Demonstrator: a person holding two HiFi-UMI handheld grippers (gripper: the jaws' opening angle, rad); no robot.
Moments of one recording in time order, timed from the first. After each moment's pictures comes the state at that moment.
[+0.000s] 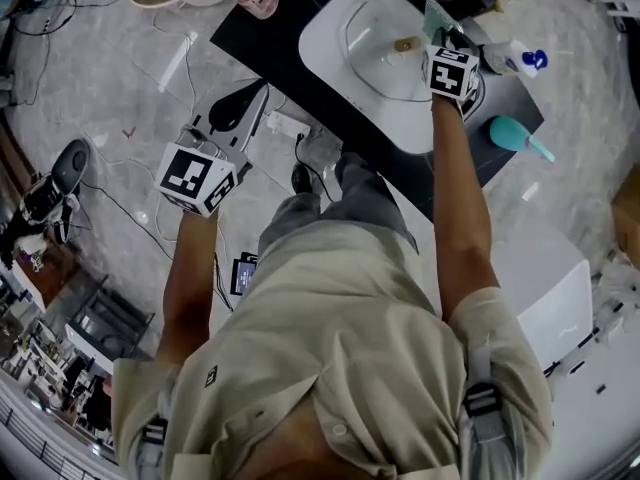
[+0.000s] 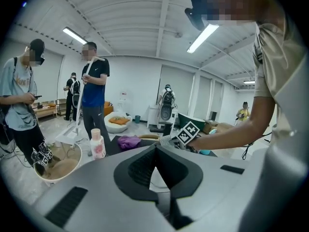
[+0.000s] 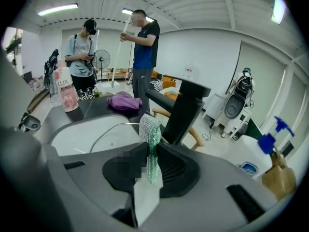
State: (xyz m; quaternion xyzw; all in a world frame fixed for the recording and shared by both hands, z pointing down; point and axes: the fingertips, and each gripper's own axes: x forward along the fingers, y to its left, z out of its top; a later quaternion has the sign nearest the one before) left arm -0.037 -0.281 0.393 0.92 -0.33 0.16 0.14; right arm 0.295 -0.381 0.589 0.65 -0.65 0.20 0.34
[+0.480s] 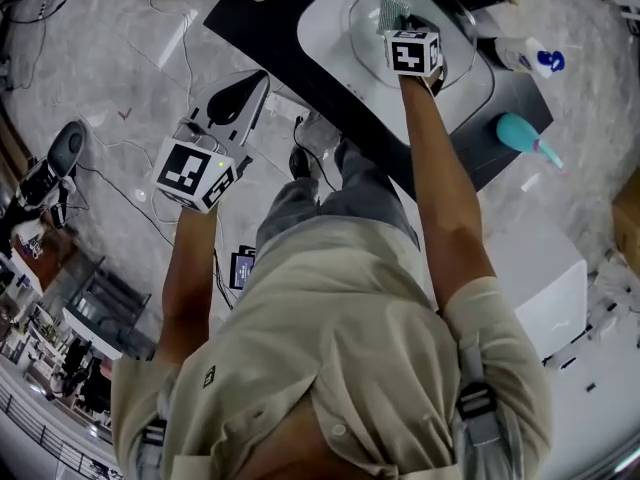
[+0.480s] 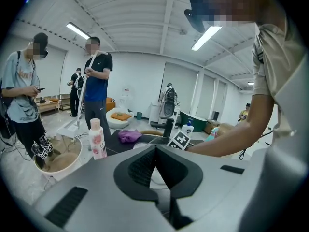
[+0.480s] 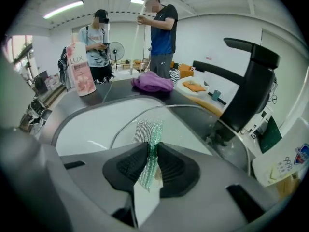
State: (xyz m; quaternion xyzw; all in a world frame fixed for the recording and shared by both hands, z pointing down) left arm -0.033 -0.283 0.423 0.91 -0.34 0.17 0.16; right arm 0.207 -0.390 0.674 0.57 -0.69 0.25 0.37
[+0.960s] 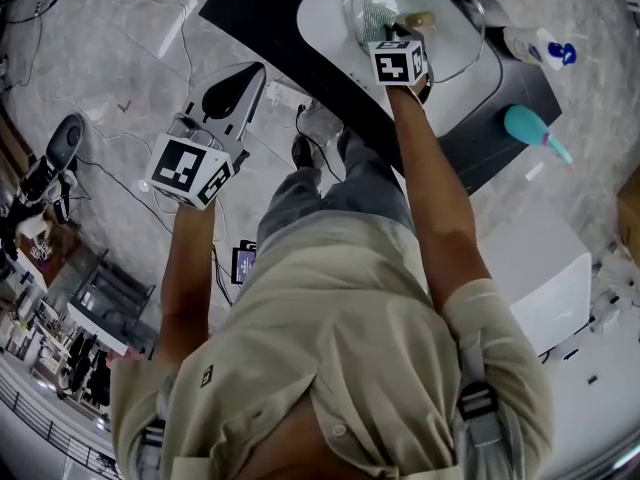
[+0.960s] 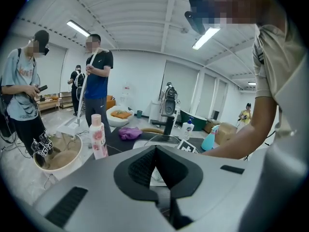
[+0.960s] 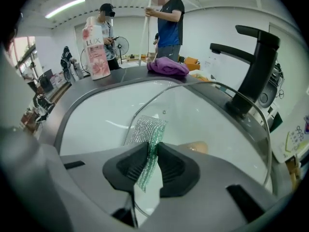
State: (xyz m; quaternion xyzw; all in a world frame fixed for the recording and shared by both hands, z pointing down) left arm -0.039 -0.283 0.435 0.91 -0.34 0.18 0.17; right arm 0.170 -0.337 0.719 0.53 -0.69 0.28 0.40
